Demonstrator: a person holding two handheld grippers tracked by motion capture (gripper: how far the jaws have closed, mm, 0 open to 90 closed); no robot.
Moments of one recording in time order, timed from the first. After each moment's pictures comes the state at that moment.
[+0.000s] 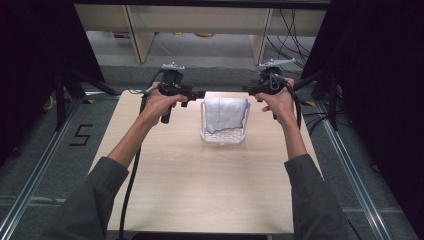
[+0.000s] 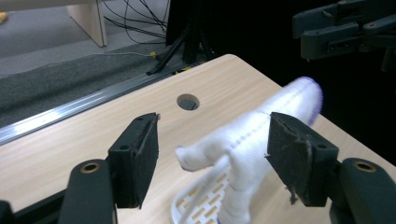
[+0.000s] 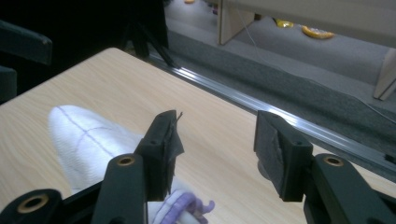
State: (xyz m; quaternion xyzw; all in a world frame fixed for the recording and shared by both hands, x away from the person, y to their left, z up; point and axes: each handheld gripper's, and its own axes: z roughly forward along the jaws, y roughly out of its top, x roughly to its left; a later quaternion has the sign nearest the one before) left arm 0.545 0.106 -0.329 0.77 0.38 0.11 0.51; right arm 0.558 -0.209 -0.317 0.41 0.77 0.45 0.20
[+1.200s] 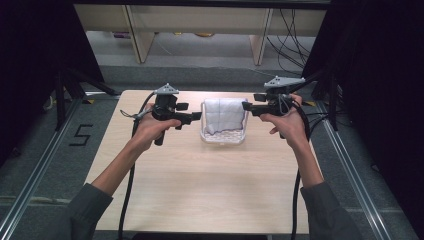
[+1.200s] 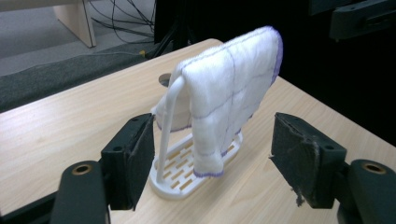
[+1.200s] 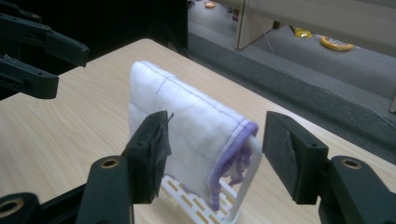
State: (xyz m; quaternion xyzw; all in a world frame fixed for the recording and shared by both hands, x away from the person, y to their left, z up) left arm 0.490 0.119 -0.359 0.77 0.36 0.11 0.52; right arm 0.490 -0.215 -0.321 0.36 0.79 0.46 0.20
